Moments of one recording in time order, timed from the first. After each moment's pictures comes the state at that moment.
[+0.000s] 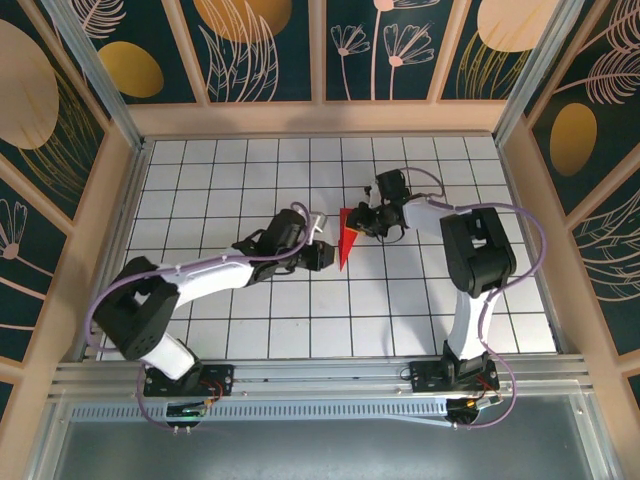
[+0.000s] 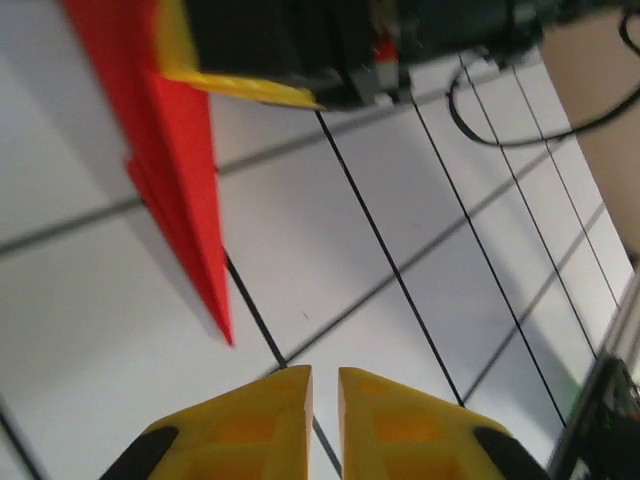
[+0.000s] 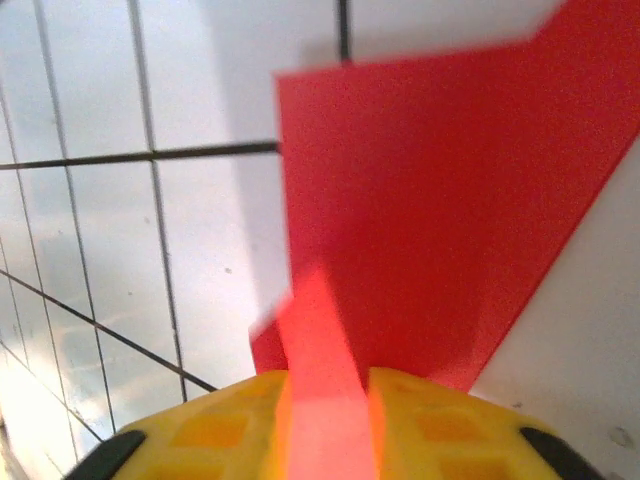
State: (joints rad) left arm -0.75 1.56 0.85 0.06 0.28 -0.60; right arm 0.36 1.91 1.18 -0.27 -0.49 0.55
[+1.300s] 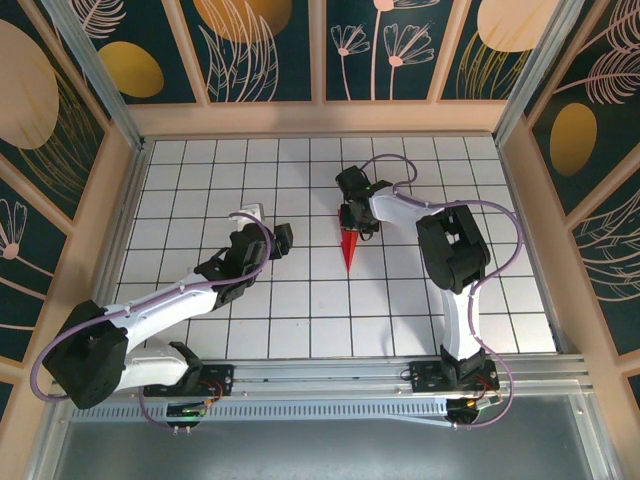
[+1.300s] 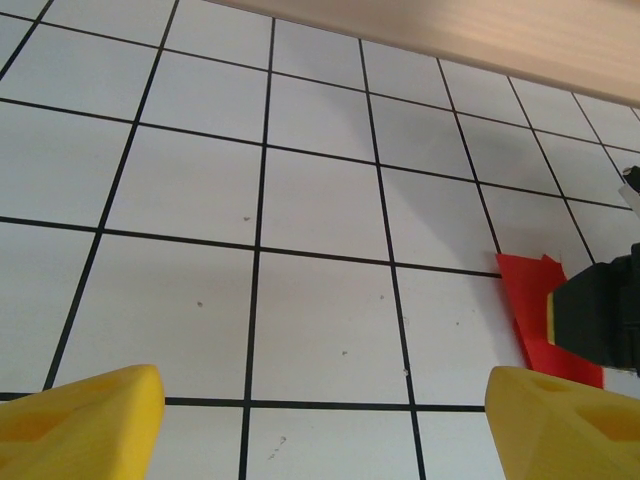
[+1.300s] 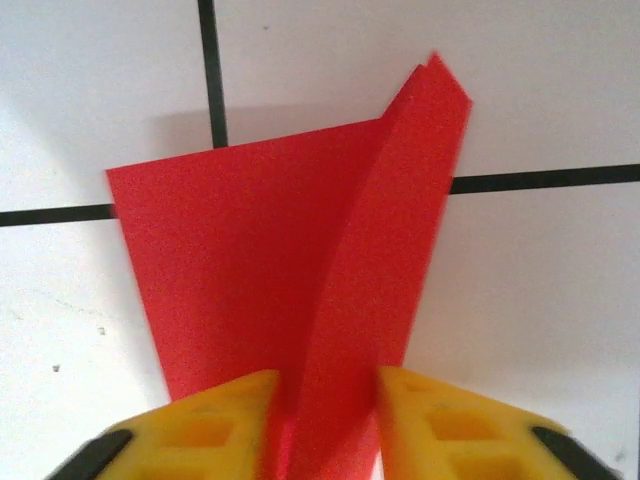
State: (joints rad) left arm -0.72 1.25 0.63 0.07 -0.45 -0.62; right arm 0.55 2.04 1.44 -0.62 0.10 0.57
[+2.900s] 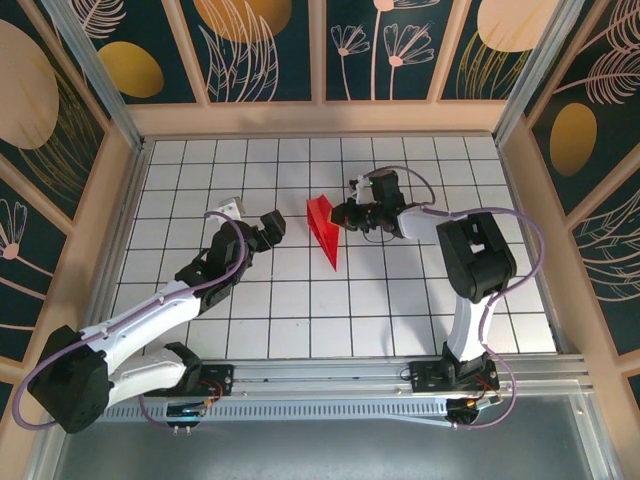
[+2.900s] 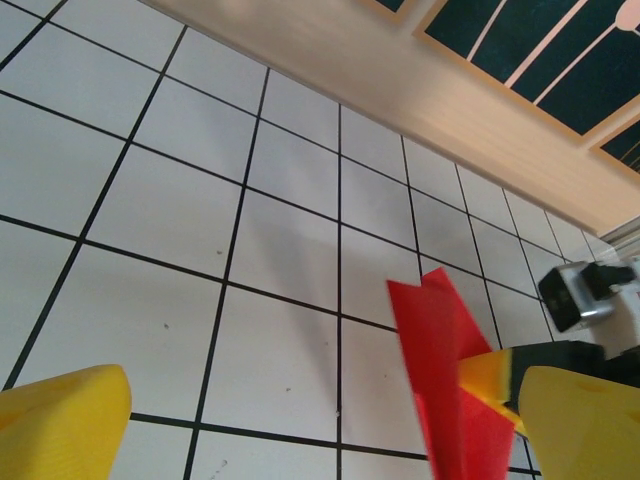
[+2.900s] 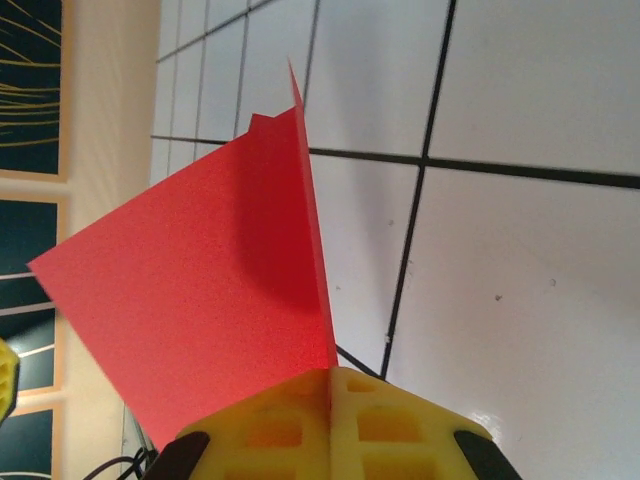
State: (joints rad) left arm -0.65 1.11 0.61 0.07 -0.38 -0.78; right arm 0.43 1.91 1.08 0.11 -0.72 0.68
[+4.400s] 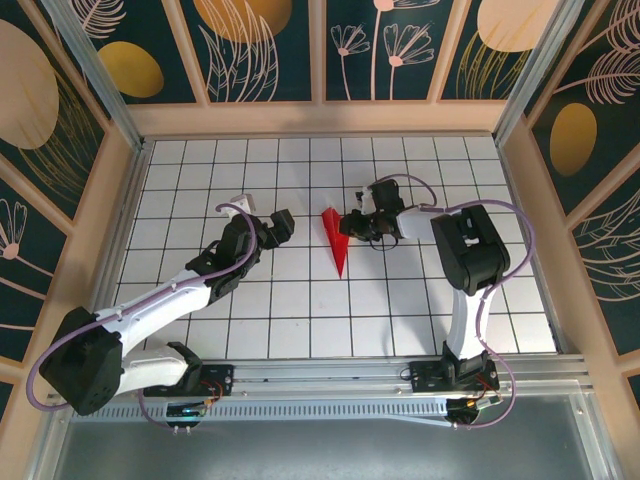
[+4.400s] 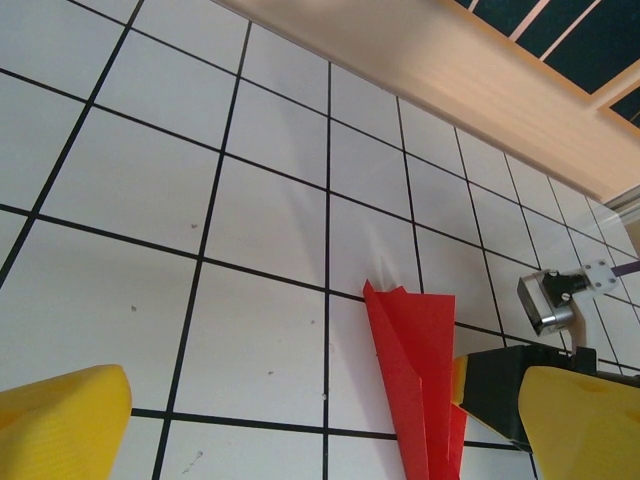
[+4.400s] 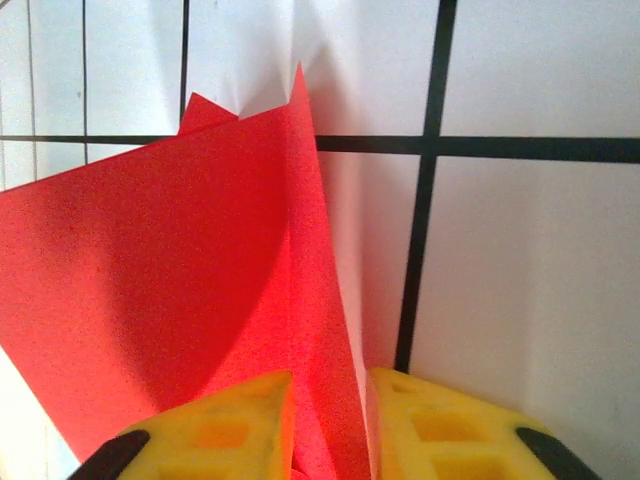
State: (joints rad) left arm -0.65 1.22 0.66 0.07 -0.32 -0.79; right arm 0.40 1.96 1.08 -0.04 -0.52 0.52
